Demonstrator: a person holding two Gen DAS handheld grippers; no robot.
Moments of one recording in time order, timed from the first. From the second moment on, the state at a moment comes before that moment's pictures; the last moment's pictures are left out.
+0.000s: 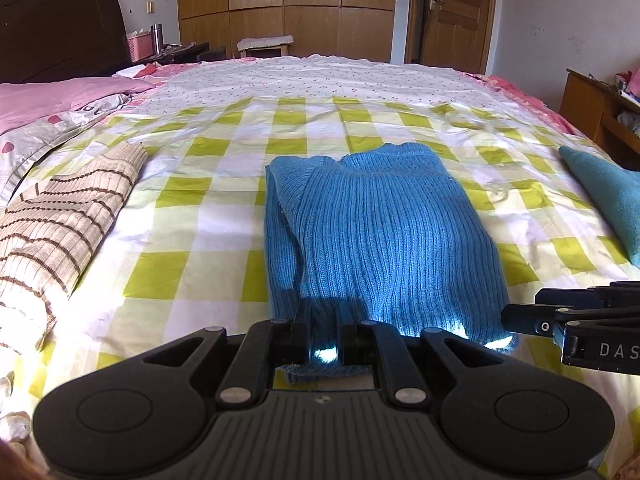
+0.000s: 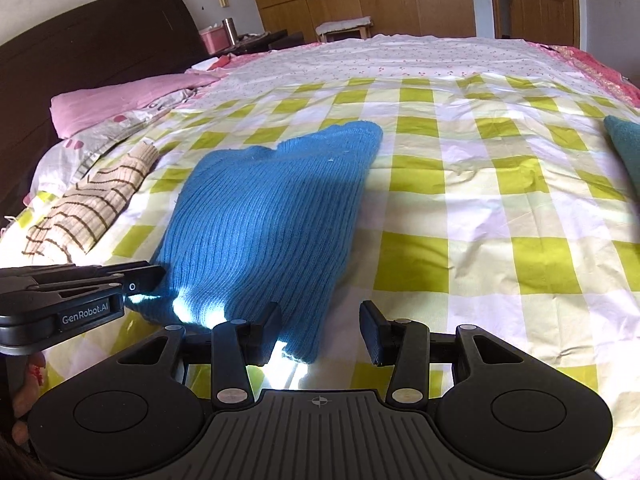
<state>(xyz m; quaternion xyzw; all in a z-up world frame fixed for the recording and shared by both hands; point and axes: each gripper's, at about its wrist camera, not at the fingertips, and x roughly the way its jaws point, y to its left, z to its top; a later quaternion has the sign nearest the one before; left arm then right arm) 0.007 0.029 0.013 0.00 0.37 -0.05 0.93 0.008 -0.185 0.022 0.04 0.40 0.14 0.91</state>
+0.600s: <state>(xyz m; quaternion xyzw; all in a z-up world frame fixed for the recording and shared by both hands) -0.012 0.029 0.006 0.01 0.35 -0.05 0.93 -0.006 -0.173 0.015 0.04 0.40 0.13 0.90</state>
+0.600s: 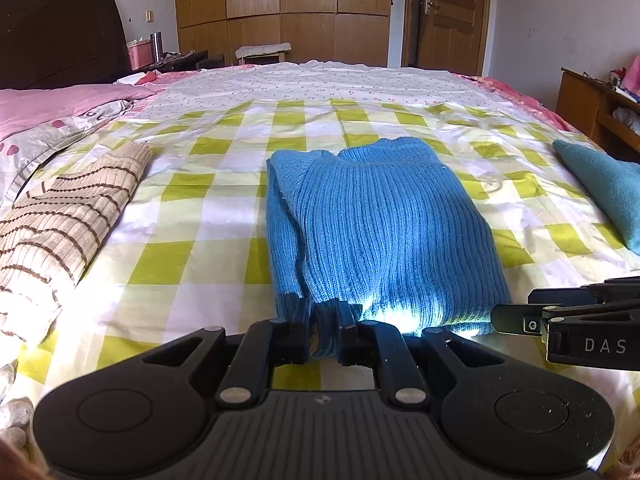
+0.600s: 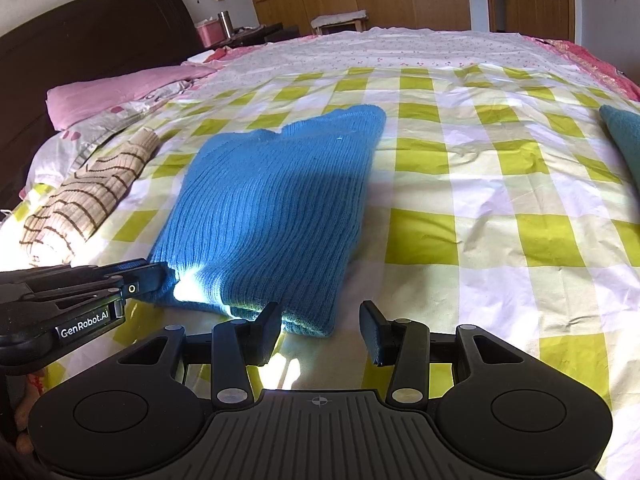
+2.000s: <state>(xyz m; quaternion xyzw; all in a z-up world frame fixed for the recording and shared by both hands) -0.035 0.023 0.004 0.02 0.36 -0.05 0.93 -0.025 -0.165 0.014 0.03 0.40 0.15 0.90</state>
